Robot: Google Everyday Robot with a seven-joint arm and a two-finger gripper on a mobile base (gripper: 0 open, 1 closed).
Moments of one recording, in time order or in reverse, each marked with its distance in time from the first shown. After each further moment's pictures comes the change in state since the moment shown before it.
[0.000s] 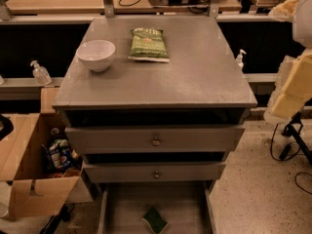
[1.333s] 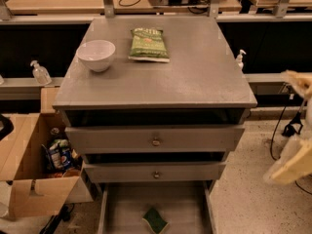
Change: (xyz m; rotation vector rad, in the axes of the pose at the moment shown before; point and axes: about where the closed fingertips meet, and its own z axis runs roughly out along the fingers) arm 0.053 0.069 0.061 0.054 -0.199 0.085
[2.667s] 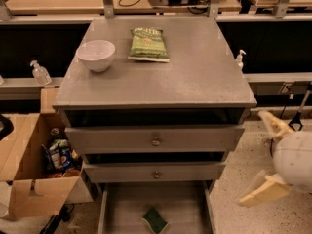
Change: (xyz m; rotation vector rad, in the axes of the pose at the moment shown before) arm 0.028 0.045 0.082 0.031 -0.147 0.071
